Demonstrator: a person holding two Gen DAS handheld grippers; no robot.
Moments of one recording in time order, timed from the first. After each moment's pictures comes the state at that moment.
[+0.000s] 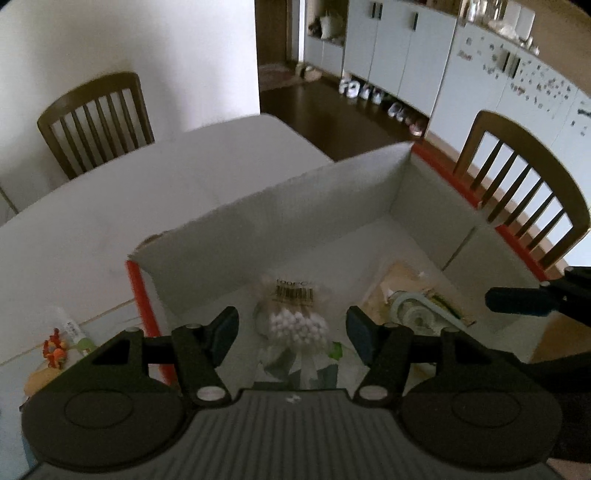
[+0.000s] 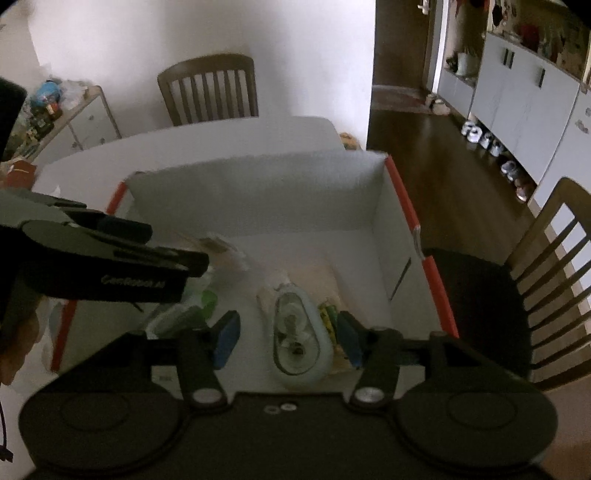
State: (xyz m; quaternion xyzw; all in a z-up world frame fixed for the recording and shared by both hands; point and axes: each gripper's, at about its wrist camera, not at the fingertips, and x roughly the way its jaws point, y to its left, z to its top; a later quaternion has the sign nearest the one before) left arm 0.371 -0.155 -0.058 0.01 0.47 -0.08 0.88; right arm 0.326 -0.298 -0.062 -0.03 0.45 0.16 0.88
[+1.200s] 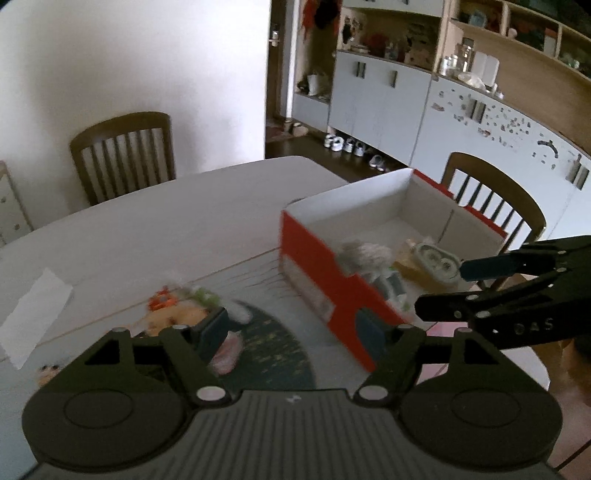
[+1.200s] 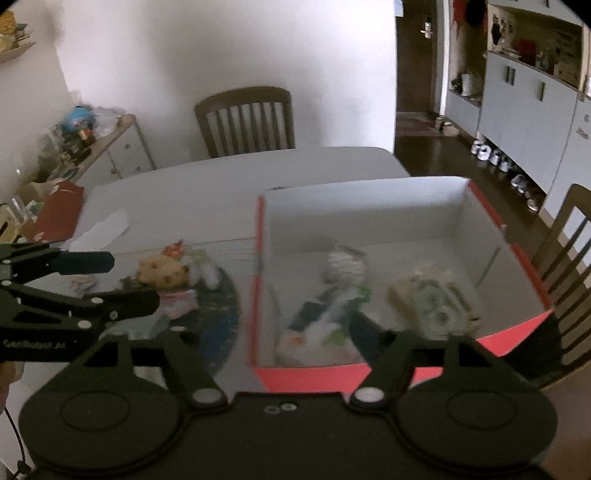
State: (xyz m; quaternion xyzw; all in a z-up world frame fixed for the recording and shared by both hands) left arm 0.230 0.000 -0.023 -0.01 0.37 -0.12 0.92; right arm 0.238 -0.173 -0.031 0.01 0.41 0.17 0.90
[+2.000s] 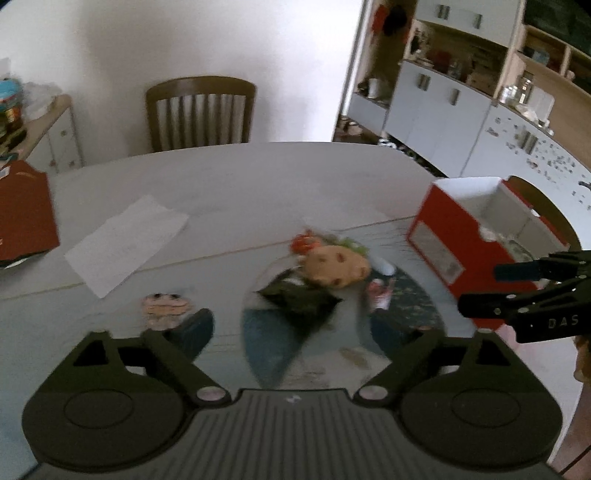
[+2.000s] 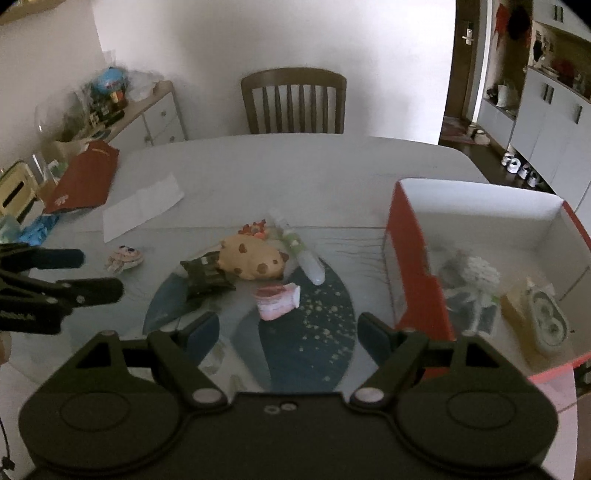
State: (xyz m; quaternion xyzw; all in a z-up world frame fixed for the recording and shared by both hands) left arm 0.199 0.168 -0.073 -0.08 0.39 -0.05 0.92; right arm 0.242 -0.039 -0.061 -0.04 0.43 0.19 0.88
